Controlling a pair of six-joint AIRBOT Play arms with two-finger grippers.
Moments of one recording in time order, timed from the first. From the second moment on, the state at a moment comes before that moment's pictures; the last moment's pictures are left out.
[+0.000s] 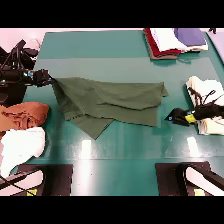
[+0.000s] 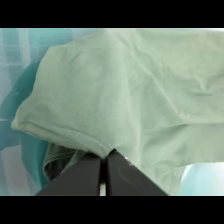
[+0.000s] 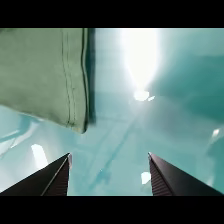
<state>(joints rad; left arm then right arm) 0.17 -1.21 1.23 0.91 -1.14 -1.25 -0.29 -1.07 0.69 -1.03 1.27 1.33</state>
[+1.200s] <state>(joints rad) 0.17 -0.93 1.67 0.88 -1.20 -1.31 -0.15 -0.79 1.25 -0.90 1.06 1.27</state>
